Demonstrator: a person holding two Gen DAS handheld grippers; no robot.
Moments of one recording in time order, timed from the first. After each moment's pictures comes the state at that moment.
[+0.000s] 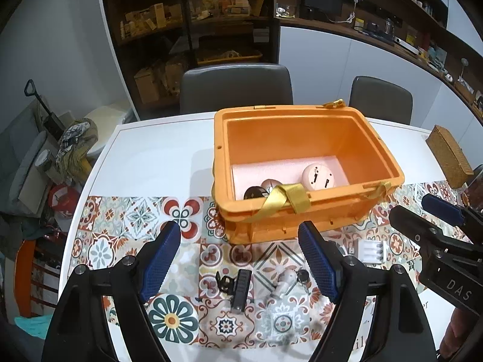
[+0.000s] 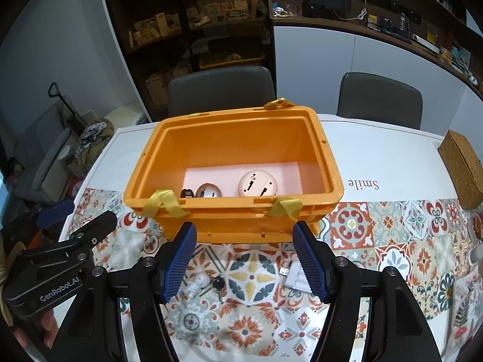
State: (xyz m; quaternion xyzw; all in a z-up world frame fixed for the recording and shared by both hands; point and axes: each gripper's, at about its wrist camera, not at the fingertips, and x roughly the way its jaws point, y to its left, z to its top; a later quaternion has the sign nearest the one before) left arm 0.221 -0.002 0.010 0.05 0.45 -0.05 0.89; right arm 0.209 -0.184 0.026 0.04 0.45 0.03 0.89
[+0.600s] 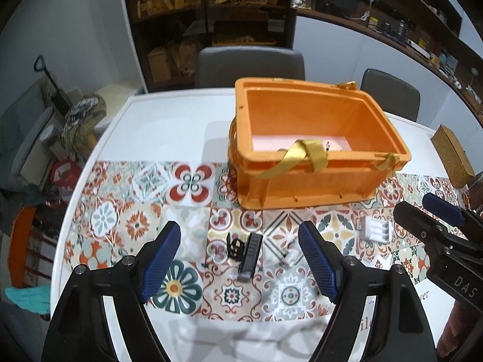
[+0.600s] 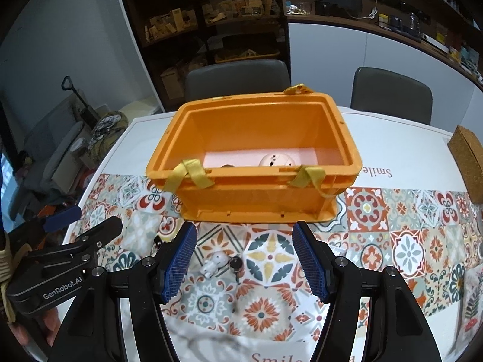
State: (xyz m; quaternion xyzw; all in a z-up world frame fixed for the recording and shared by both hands) left arm 0.184 0.027 -0.015 0.01 0.48 -0.03 0.88; right arm 0.179 -0.169 0.011 0.04 0.45 0.06 0.89
